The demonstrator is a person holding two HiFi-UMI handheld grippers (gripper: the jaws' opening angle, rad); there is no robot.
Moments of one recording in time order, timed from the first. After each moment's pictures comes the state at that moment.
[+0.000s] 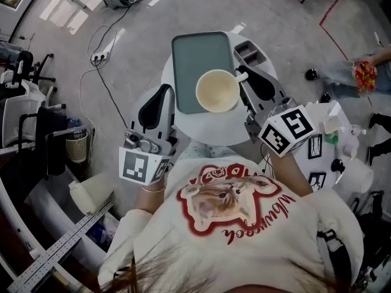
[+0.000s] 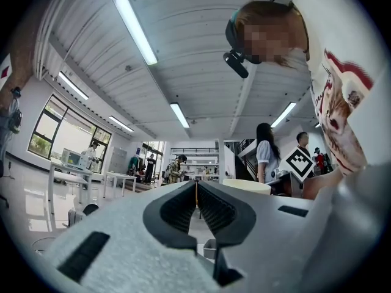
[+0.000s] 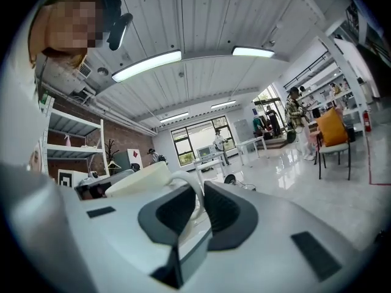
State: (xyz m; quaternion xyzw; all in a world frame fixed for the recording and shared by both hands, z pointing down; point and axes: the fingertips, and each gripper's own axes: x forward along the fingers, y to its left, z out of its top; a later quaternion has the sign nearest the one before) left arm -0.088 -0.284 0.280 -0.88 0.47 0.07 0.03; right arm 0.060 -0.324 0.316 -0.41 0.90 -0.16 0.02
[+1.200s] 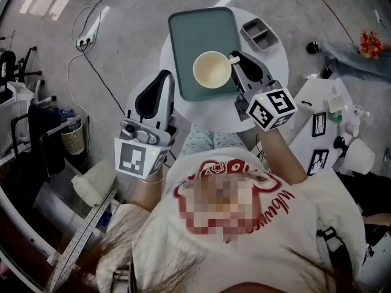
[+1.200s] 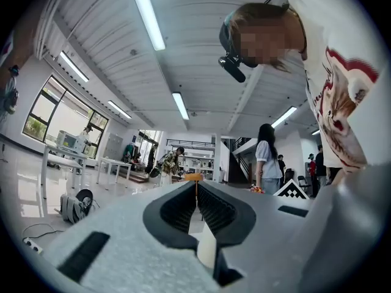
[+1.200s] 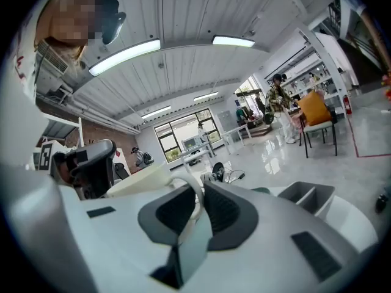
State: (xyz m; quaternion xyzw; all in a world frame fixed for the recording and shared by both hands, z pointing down) left arm -0.111 -0.325 0.327 -0.90 0.43 0.06 -0.02; right arm 0.034 -0.368 0.441 -0.46 0.86 -0.22 0.01
